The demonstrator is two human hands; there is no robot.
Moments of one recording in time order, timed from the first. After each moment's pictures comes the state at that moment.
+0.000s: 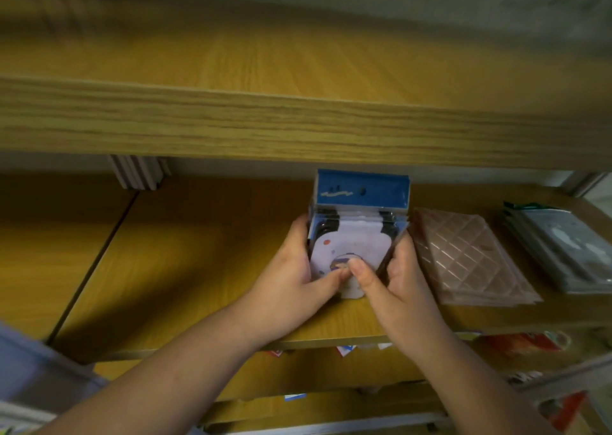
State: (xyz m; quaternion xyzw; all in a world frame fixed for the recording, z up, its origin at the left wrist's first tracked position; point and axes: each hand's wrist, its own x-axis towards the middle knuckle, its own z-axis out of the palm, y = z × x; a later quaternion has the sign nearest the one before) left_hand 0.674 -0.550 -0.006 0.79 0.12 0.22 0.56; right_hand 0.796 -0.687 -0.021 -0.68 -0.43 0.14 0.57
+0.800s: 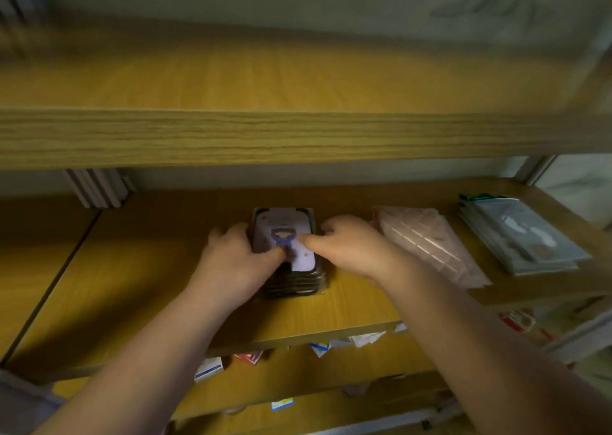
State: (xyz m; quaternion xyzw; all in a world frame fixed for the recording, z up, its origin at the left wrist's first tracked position) left_hand 0.693 -0.531 0.004 0.84 0.43 0.10 0.33; right_hand 0.843 -0.648 0.018 -0.86 -0.39 0.20 0.26
